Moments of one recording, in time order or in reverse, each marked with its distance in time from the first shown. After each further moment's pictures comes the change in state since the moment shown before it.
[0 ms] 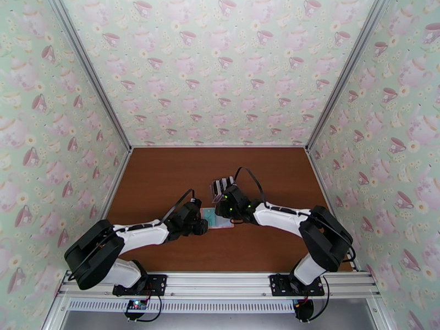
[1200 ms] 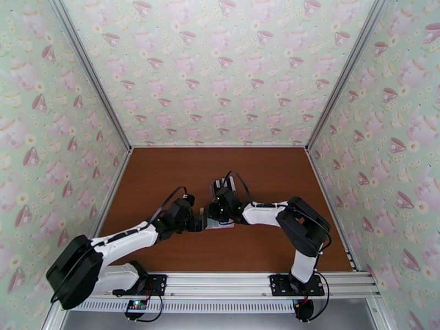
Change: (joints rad) left arm 0.069 -0.122 -0.004 -0.100 0.029 0.024; right arm 0.035 0.187 0.035 0.246 -0.204 0.121
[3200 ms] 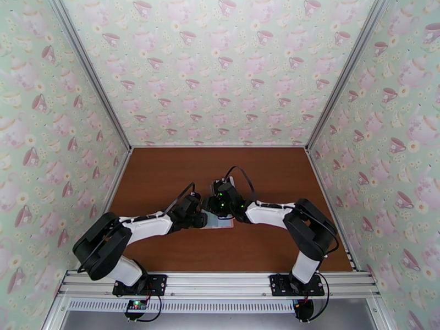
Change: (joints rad) left arm -0.002 0.226 0.114 0.026 -0.077 0.055; right arm -0.027 -0.089 -0.002 0.056 -0.022 0.053
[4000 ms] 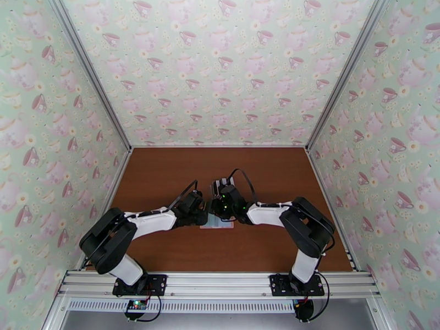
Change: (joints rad) left arm 0.002 0.053 0.079 -0.067 -0.020 0.001; right arm -0.021 0.069 -0.056 0.084 -0.030 -0.002
